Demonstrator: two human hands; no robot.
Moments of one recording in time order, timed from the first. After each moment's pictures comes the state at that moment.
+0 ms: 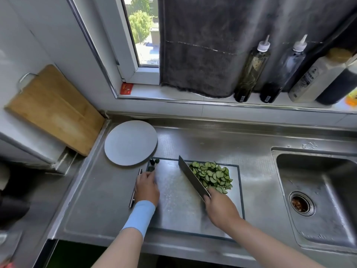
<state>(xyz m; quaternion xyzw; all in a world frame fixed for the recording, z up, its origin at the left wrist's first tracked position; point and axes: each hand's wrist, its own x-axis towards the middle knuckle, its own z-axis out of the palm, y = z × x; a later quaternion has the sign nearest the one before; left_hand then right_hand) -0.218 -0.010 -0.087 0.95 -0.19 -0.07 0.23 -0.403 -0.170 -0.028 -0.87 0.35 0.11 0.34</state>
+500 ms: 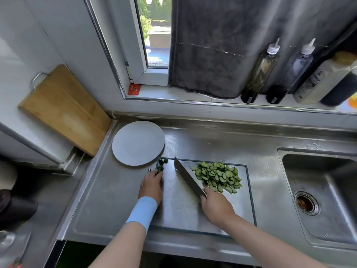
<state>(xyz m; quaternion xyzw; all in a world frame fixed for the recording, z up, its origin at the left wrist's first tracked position) -0.190 0.015 -0.098 0.93 -0.28 -0.11 0.19 -0.369 -0.133 -0.030 -0.87 0.35 0.13 0.33</state>
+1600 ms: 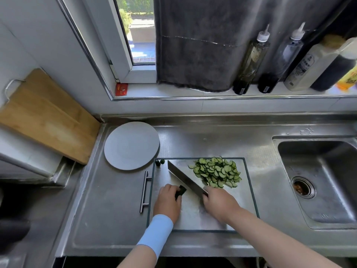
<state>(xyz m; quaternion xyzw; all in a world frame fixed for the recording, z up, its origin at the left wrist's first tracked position) -0.245 0.005 -0.100 0.89 -0.34 -0.15 0.26 -0.366 -0.142 -0.041 -0.88 0.33 0.18 0.30</state>
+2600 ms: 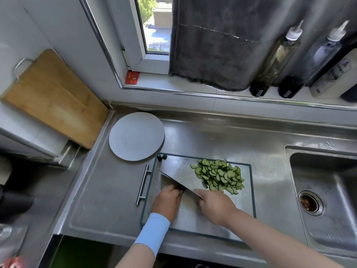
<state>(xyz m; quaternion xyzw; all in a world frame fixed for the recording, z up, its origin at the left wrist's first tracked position) -0.250 -0.005 -0.116 0.88 -0.39 -0.03 0.28 -0.356 -0.161 -0.028 -0.90 0.20 0.23 0.32</state>
